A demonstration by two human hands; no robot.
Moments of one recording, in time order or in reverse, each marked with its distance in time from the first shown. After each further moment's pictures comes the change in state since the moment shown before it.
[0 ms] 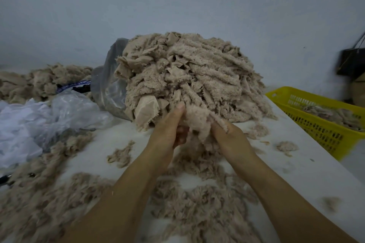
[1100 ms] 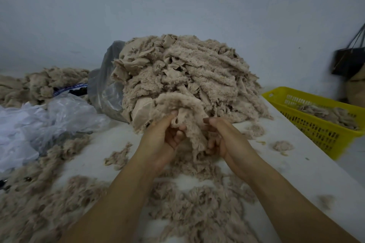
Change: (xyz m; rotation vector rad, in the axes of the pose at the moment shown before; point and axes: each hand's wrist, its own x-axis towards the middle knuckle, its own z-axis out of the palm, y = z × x) left_hand 0.002 0.004 0.000 -0.481 0.127 -0.110; right_hand 0.003 0.001 -0.006 0.332 -0.019 0.219
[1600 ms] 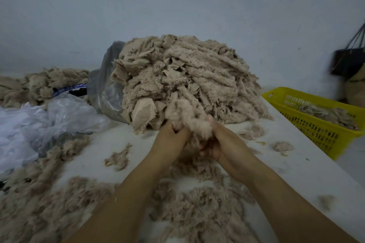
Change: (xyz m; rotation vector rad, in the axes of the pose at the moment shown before) left_hand 0.003 -0.018 -0.003 0.868 -0.016 0.225; right_hand -0.003 0.003 0.009 0.056 -0.139 0.016
